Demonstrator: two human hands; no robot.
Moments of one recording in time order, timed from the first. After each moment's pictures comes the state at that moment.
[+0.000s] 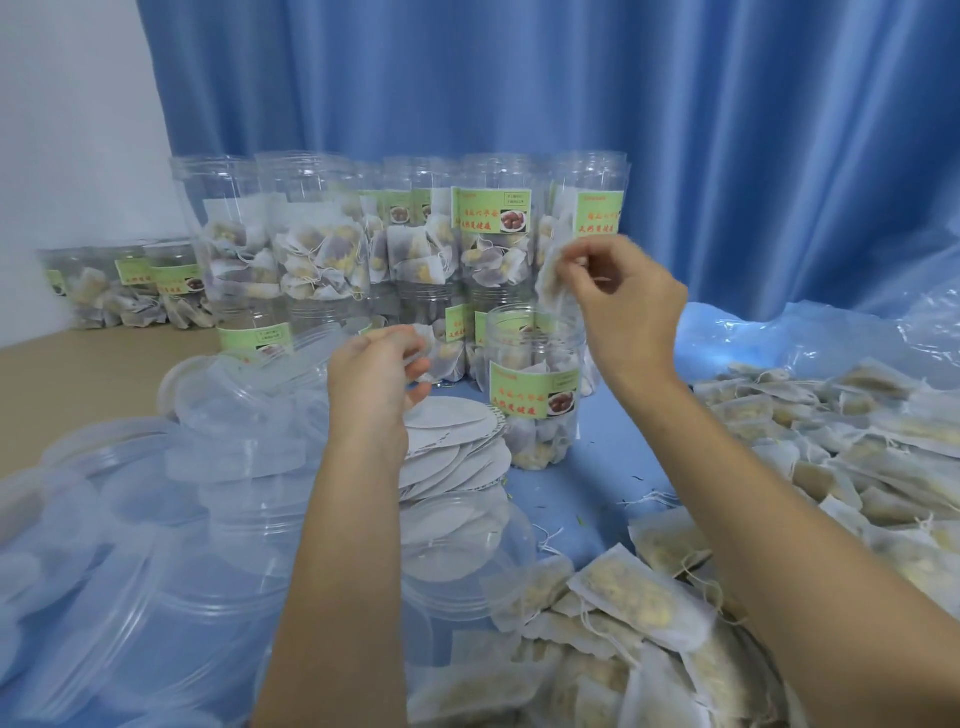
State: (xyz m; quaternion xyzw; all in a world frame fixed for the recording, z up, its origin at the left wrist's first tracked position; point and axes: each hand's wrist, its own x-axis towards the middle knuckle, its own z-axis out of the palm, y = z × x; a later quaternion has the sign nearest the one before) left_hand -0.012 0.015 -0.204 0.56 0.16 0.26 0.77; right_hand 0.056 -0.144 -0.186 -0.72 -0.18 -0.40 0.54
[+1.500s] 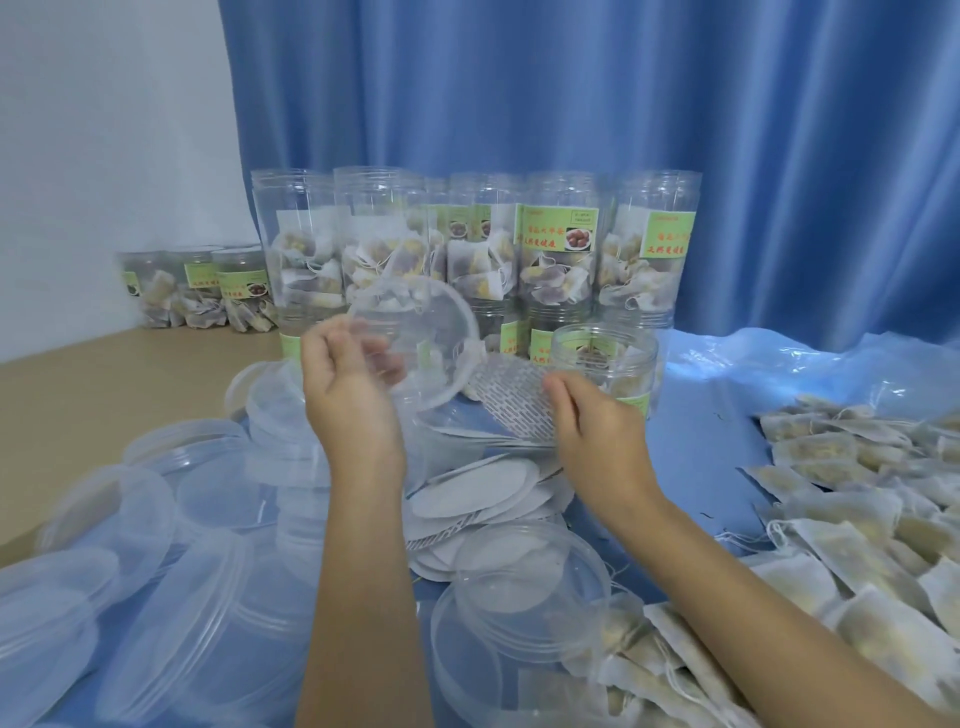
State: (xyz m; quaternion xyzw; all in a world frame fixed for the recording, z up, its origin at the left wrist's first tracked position) left_hand -0.021 0.061 -0.213 0.50 0.08 0.50 0.71; right_hand 0.032 -0.091 -0.256 -0.80 -0.25 -0.31 0.44
